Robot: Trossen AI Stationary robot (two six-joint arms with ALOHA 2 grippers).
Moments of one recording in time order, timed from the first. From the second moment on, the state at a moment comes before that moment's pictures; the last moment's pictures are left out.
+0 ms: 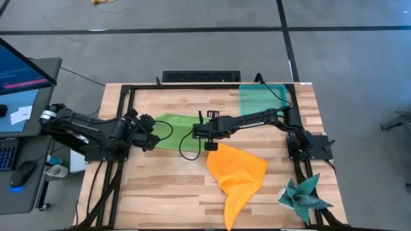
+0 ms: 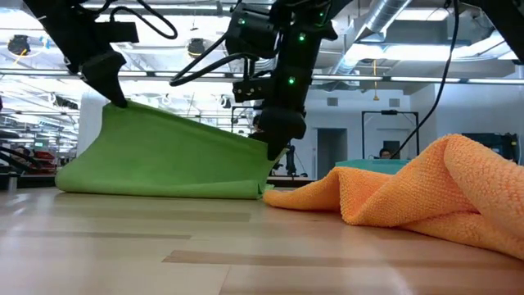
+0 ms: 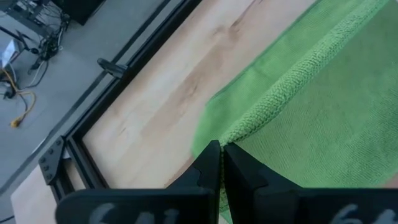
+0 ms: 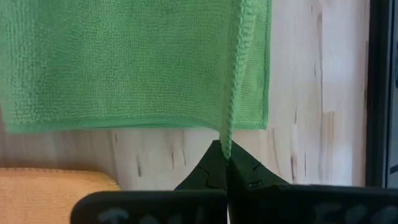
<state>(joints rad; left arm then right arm) -0.19 1.02 0.75 -1.08 -0.79 -0.77 0.00 2.11 1.63 -0.83 0.42 -0.09</state>
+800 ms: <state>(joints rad) -0.18 1.02 0.75 -1.09 -0.75 -0.74 -0.12 2.11 1.63 -0.78 0.29 -0.06</state>
